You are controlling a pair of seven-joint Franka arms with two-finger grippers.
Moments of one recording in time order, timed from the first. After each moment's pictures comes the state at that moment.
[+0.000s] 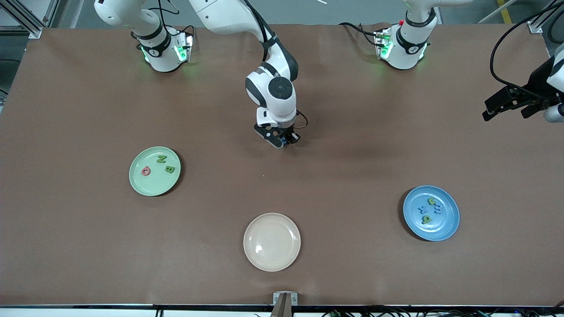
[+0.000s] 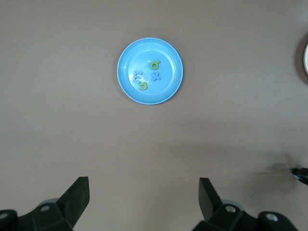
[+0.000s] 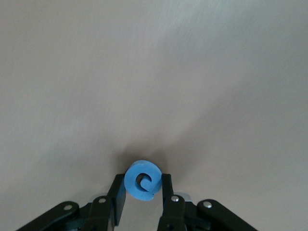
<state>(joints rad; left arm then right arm) -0.04 -0.07 0.01 -1.66 -0.03 1.65 -0.10 1.17 0.71 -0.31 -1.72 0.28 2.35 1.43</state>
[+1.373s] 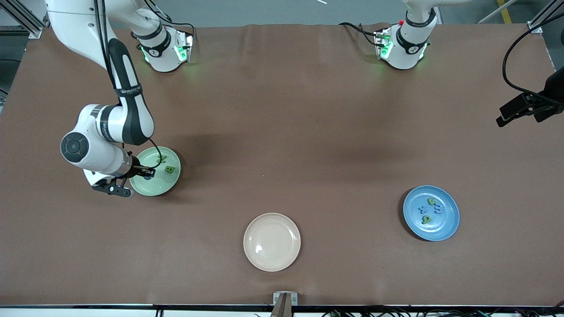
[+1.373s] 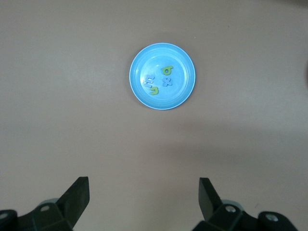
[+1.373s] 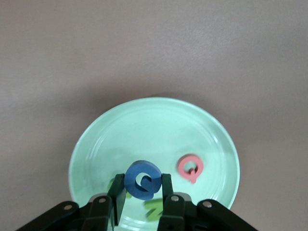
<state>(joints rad) 0.01 -0.04 0.02 -1.64 -0.03 1.66 -0.10 0.54 0.44 -0.51 -2.02 0.29 2.28 0.08</state>
